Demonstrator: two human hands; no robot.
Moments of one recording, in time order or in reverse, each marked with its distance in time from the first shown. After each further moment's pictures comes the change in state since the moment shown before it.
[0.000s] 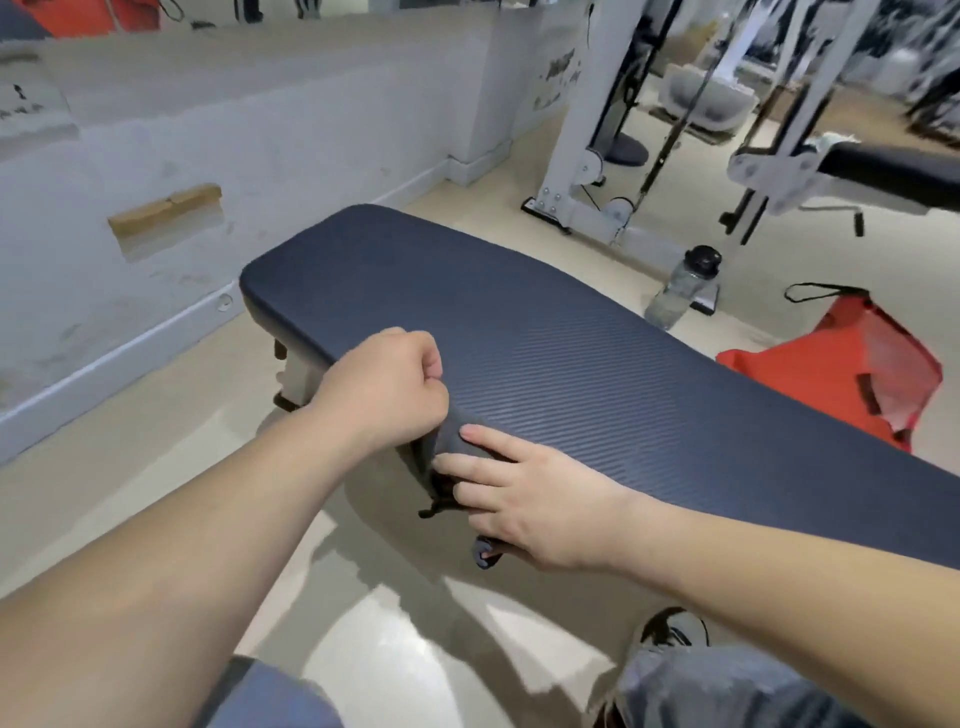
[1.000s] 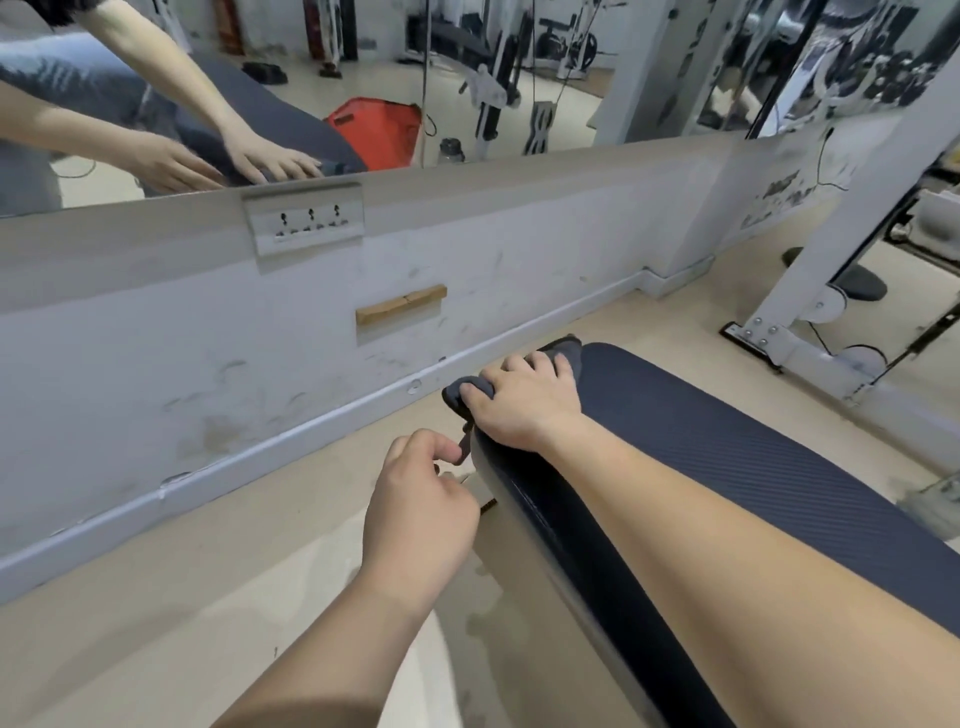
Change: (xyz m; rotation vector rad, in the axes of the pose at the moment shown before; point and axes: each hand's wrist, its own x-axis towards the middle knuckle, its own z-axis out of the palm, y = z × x) left_hand 0.042 -0.162 -0.050 -0.463 0.542 -0.536; right_hand 0.361 0.172 -0.029 0.561 -0.086 0.738
